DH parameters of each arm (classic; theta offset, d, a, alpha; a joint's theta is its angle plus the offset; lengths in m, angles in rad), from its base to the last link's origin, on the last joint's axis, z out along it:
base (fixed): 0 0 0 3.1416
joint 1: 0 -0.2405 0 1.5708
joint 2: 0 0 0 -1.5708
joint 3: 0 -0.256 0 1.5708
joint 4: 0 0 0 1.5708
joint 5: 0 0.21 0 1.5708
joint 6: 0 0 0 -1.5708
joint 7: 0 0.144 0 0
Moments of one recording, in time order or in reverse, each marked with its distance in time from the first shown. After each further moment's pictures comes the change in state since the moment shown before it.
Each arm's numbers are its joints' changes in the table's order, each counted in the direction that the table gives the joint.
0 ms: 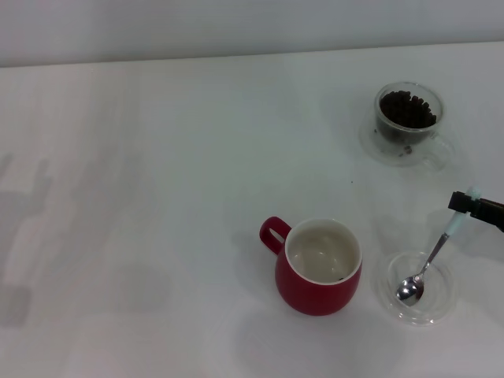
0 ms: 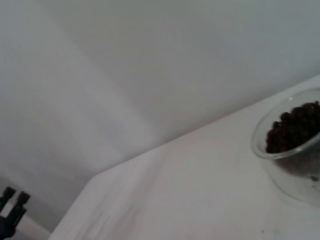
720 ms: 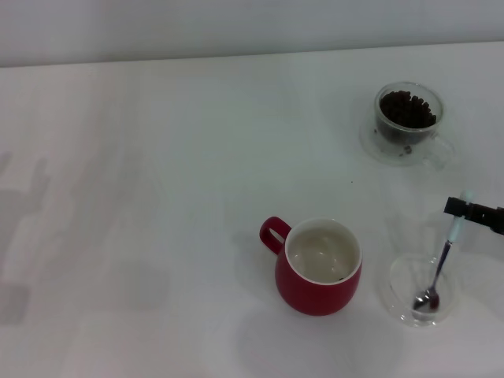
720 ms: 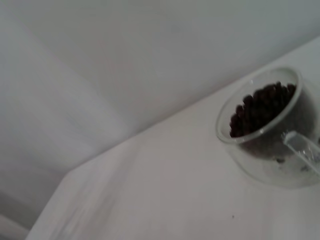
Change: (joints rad) left arm 0.008 0.007 0.001 -0.007 0.000 0.000 0.000; right arm -0.024 -0.005 0.009 0.032 -0.029 0.085 0.052
